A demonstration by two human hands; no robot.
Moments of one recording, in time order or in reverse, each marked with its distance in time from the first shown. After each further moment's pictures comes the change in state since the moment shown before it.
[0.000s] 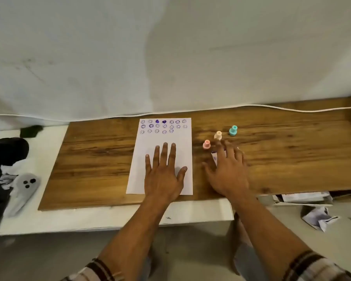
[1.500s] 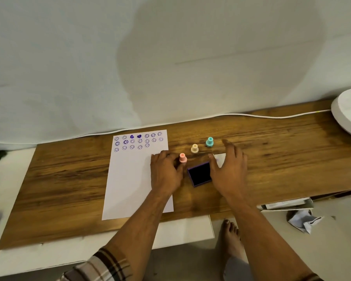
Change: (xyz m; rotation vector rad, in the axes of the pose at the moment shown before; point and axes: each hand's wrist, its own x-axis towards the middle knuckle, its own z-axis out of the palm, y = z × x) left_hand 0.080 0.075 0.017 -0.408 0.023 -0.100; right_hand 0.030 0.060 -0.021 0.396 0.256 0.251
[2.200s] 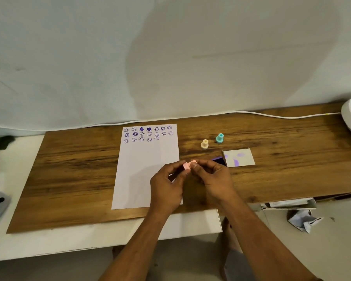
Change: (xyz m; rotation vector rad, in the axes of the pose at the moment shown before) left_hand -0.072 -0.014 -0.038 -0.648 0.010 -0.155; right_hand -0.050 -0.048 0.018 0.863 -0.420 0.316
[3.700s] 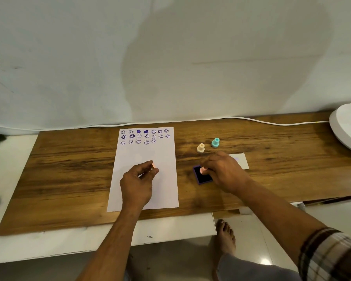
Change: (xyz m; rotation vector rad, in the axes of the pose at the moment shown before) left_hand 0.028 -0.026 -0.050 -0.014 0.206 -0.125; right_hand 0.051 -0.026 -0.061 -1.415 -0.300 -0.607
